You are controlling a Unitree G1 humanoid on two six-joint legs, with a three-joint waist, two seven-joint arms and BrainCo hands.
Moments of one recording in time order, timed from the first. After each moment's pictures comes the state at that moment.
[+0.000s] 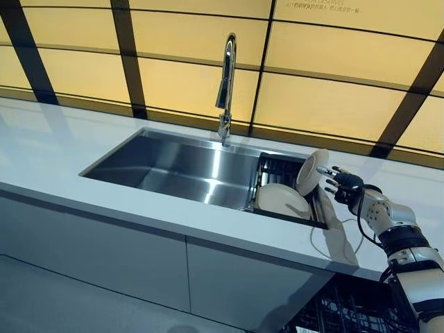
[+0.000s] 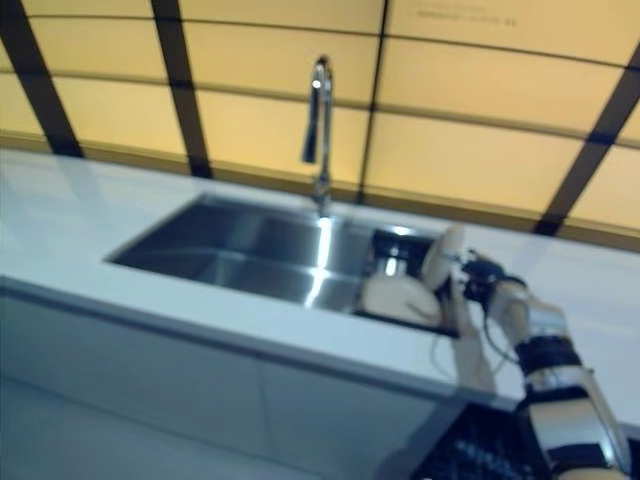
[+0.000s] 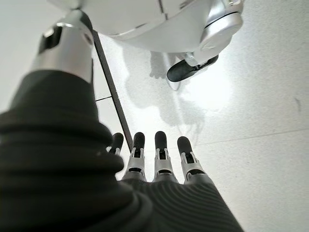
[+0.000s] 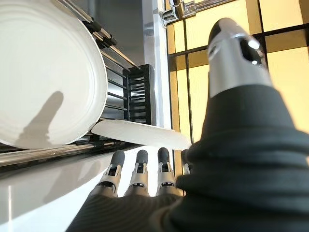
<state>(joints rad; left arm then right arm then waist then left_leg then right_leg) 0.05 0.38 -0.39 1.11 0.05 -0.04 0.02 -0.82 -0.69 0.12 0.77 0.81 0.43 -0.09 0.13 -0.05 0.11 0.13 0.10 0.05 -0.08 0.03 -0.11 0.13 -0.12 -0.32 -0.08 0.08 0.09</state>
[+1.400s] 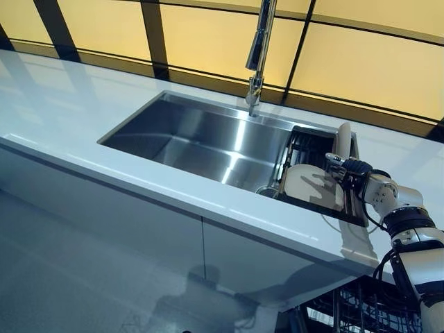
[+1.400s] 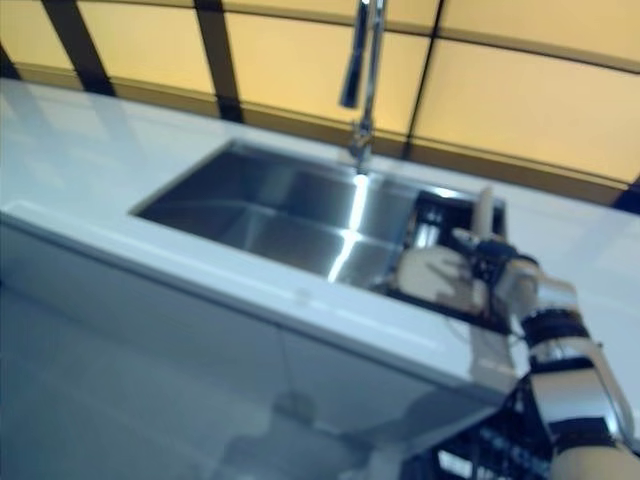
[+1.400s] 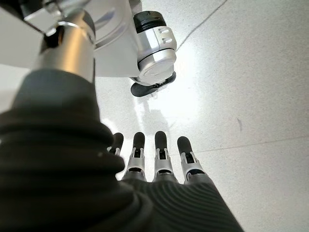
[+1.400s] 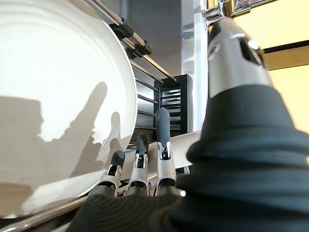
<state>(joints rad) 0.05 0.39 -0.43 1.10 0.05 -0.06 0.02 -0.94 -0.72 0.13 0.89 0.81 0.44 -0.12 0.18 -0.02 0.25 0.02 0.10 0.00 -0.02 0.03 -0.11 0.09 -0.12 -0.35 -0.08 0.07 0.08</state>
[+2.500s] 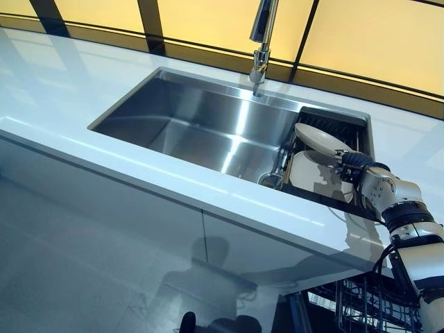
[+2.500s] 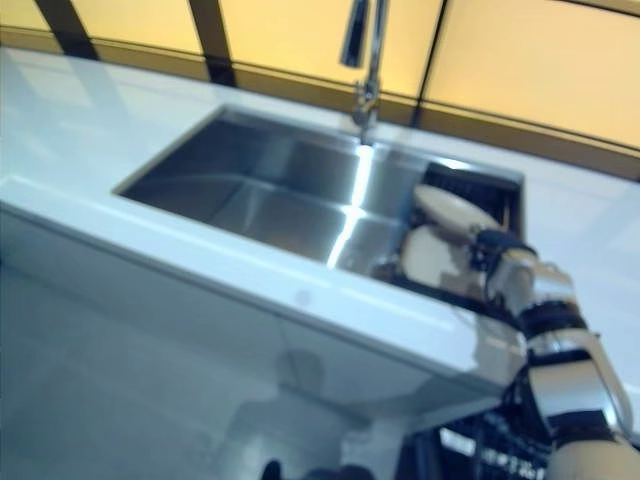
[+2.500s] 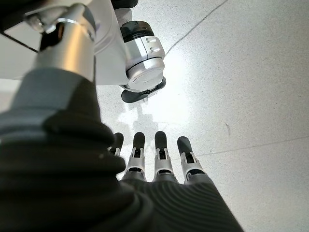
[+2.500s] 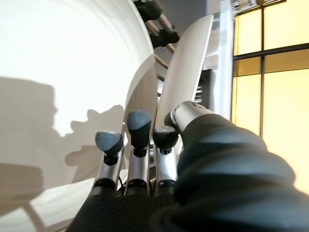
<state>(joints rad) 0.04 0.39 -0.43 1.08 0.04 -0.06 0.03 -0.98 -0.72 0.17 0.86 0.79 0.39 -0.16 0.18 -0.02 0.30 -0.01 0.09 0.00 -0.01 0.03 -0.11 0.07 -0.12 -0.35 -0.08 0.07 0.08</state>
